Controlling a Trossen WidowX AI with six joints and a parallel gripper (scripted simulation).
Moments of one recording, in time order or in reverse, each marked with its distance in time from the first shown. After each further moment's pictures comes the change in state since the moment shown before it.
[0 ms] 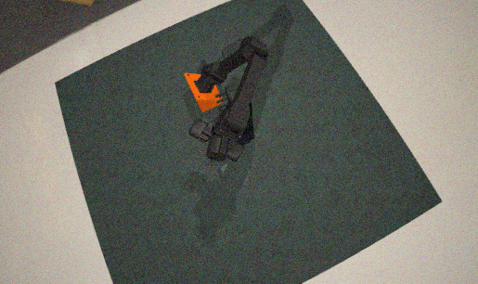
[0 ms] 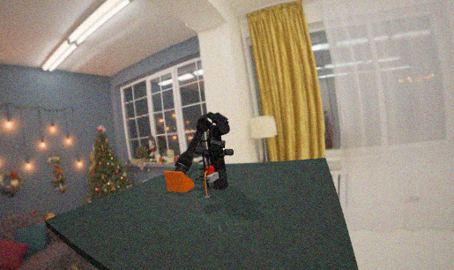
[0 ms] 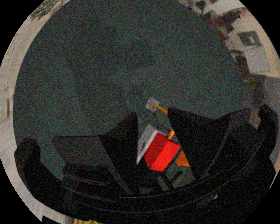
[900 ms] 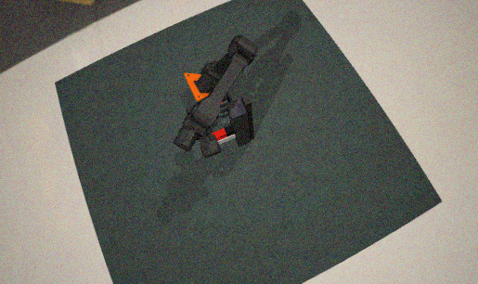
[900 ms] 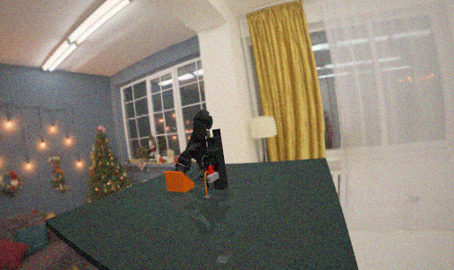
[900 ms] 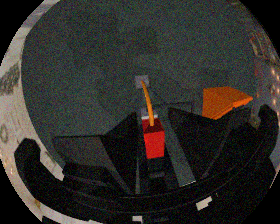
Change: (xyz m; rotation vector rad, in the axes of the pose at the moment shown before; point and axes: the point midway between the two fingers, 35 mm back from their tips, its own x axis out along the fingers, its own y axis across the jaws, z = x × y) arm 0.006 -0.048 -0.019 0.672 0.280 0.129
